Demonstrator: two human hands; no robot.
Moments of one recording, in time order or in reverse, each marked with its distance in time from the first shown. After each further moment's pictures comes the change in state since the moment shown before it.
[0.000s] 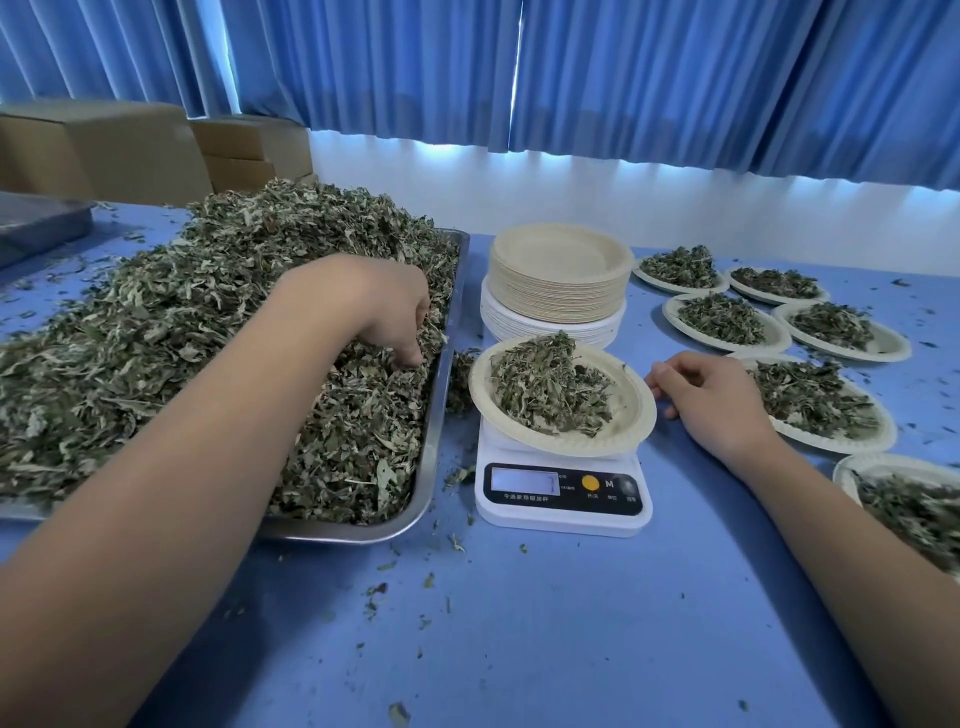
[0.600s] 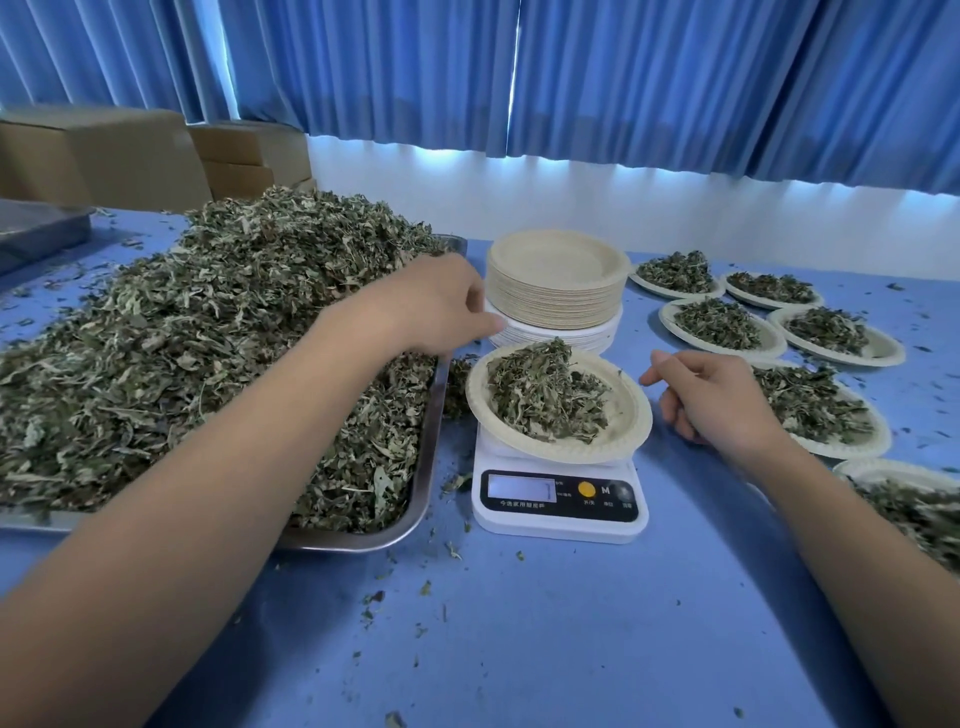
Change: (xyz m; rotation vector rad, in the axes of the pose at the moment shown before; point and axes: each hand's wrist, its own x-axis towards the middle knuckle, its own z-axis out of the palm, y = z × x) left_hand 0.009 0.030 0.008 -0.371 0.283 0.167; right_hand -0.001 -0.009 -0.010 0.224 -0.097 0.087
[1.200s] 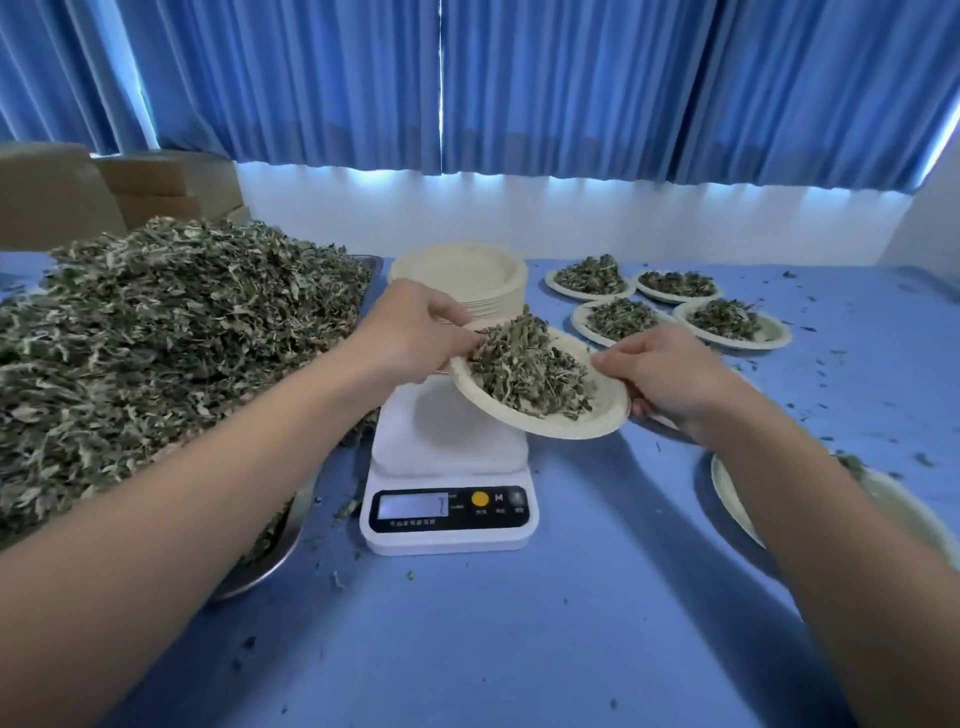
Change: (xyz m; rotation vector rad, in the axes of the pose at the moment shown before) left_hand 0.021 0.065 0.046 -0.620 0.124 -0.086; right_hand -0.001 -0.023 -0.056 0.015 -0.072 0.163
